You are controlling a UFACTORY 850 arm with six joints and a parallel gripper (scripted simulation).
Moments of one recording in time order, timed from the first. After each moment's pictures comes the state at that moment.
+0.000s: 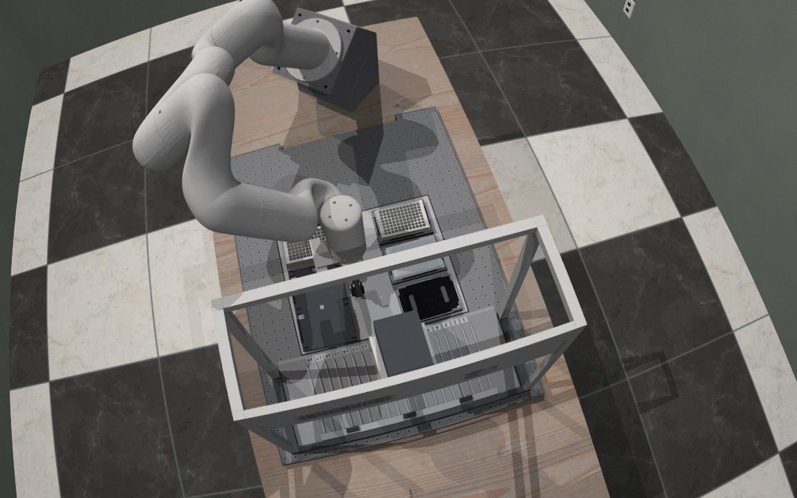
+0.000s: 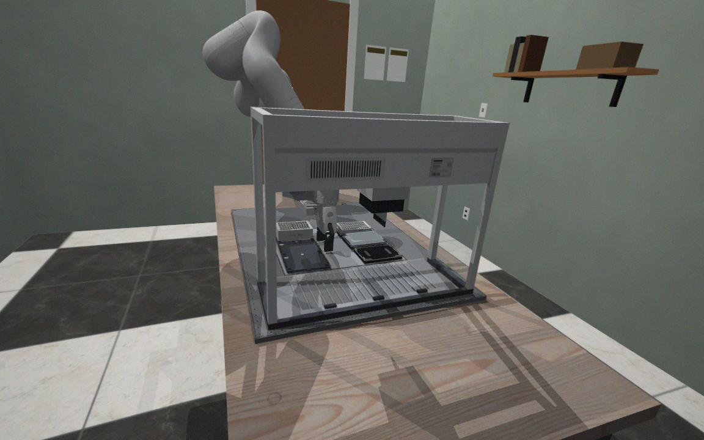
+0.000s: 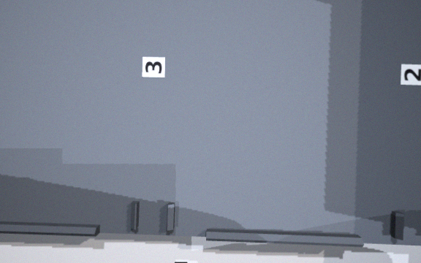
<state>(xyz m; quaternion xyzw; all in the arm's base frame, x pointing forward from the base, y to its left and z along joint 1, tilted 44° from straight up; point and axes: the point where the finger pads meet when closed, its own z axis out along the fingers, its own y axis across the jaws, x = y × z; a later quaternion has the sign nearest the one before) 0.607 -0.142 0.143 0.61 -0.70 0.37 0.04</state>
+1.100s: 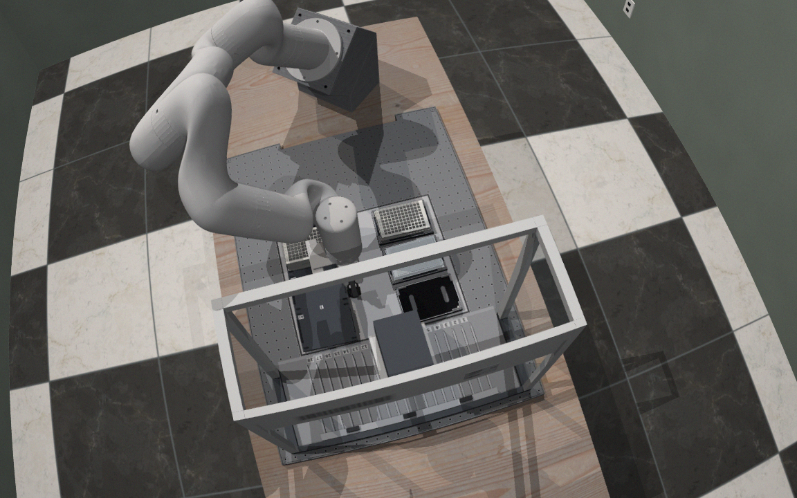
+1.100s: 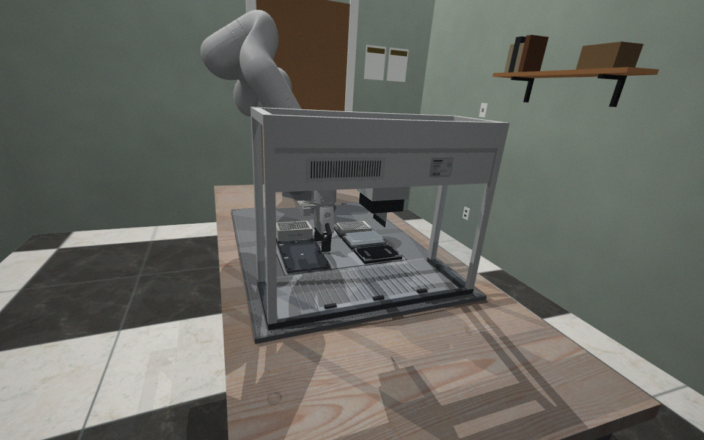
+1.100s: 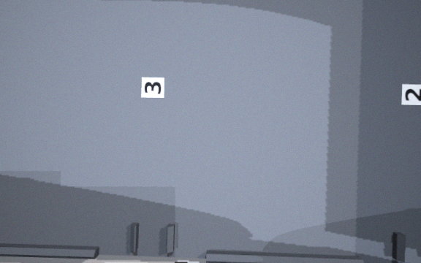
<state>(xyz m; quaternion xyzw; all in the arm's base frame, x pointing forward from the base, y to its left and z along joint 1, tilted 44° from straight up) 0.605 -0.150 0.147 0.61 -0.70 0.37 0.04</state>
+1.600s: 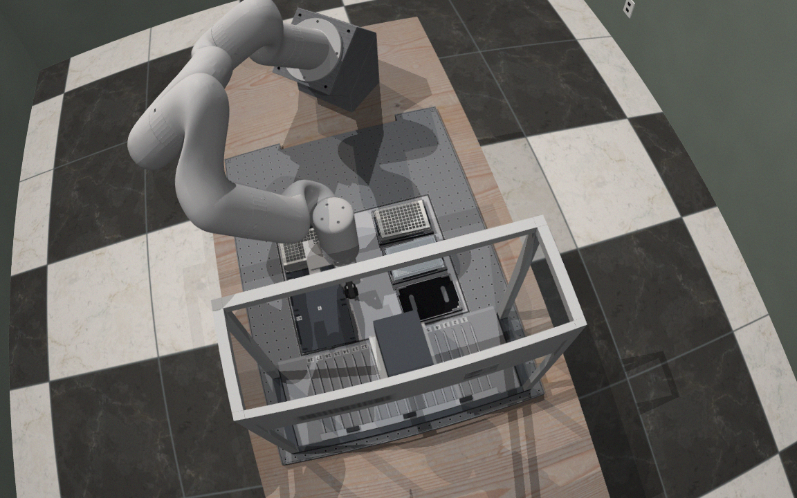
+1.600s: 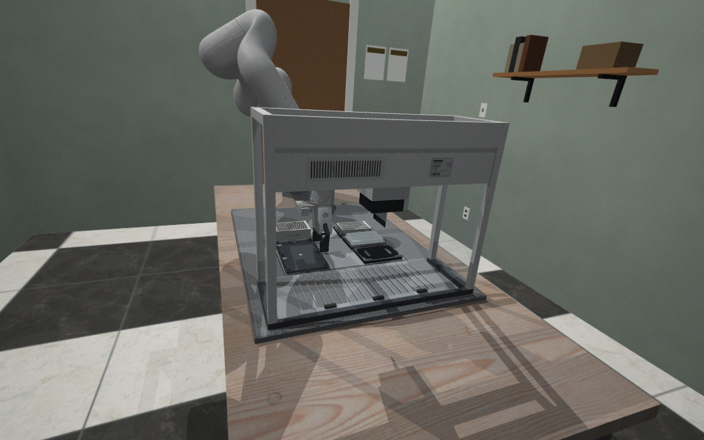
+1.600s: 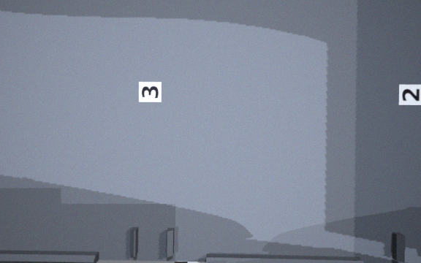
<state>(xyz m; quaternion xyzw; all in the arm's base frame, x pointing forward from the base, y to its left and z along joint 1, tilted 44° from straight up) 0.603 -0.156 0.150 0.61 -0.70 0.37 0.04</state>
